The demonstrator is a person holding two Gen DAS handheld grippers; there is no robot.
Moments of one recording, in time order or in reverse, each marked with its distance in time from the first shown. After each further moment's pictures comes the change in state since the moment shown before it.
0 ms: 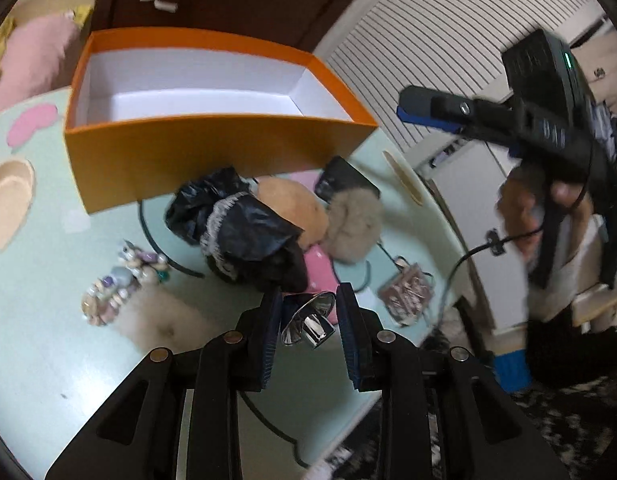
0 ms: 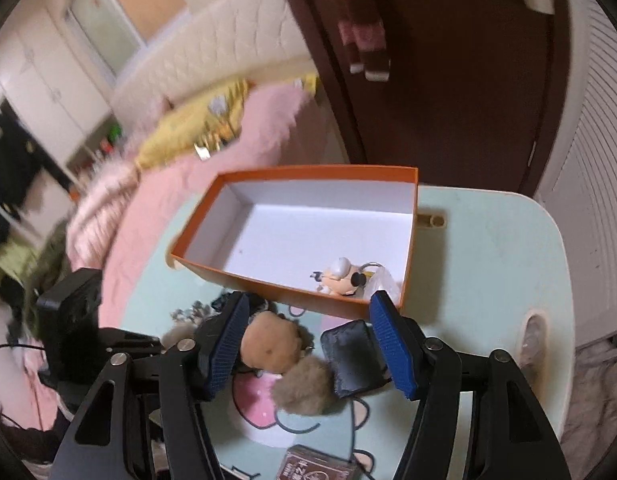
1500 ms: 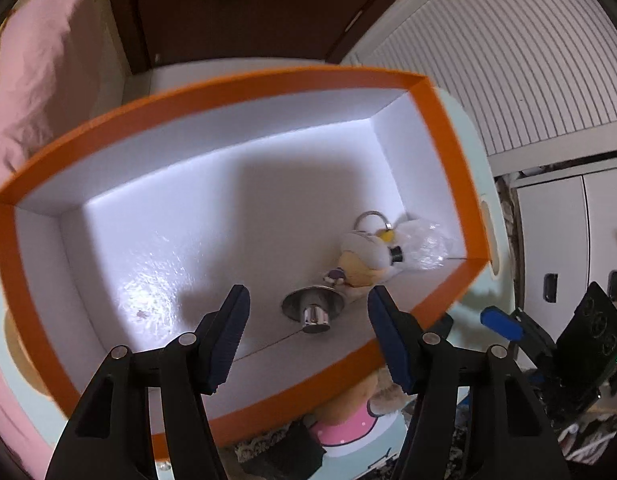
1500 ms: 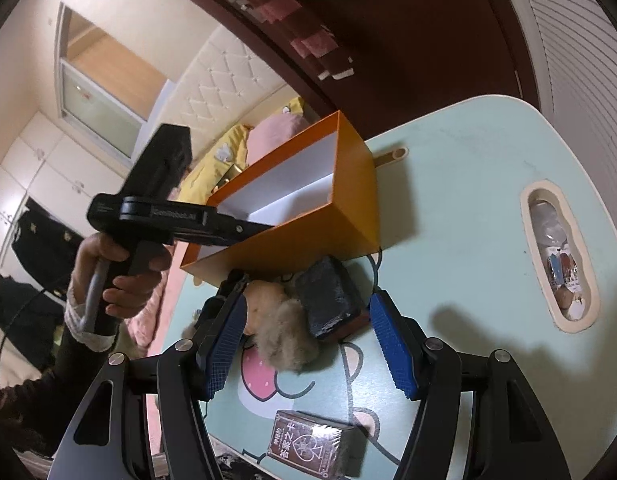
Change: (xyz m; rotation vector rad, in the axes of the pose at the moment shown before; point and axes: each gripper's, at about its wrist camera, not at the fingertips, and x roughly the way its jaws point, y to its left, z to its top) left arm 0.093 0.027 0.147 -0.190 0.396 0.213; right arm -0.007 -0.078 -0.095 0.311 -0.191 0.258
